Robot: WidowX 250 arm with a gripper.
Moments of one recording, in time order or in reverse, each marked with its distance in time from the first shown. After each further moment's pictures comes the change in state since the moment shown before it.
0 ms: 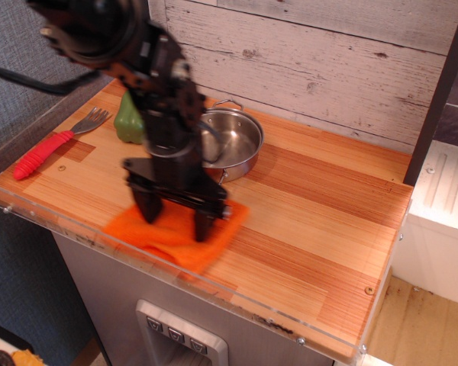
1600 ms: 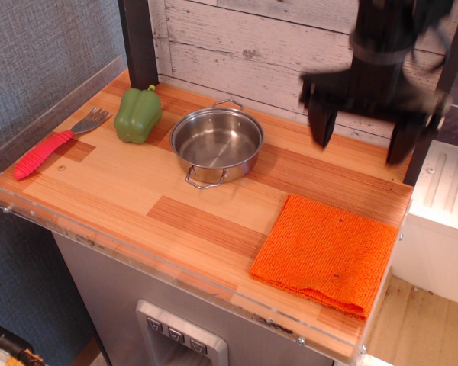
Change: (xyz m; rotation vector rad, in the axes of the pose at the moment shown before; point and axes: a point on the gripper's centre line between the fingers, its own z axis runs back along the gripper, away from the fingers) arm 0.072 -0.124 0.110 -0.044 -0.217 0.009
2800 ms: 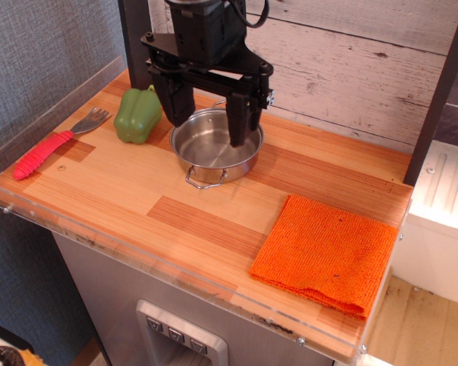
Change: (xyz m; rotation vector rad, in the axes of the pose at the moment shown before) arm -0.043 0.111 0.025 0.003 0.158 -0.093
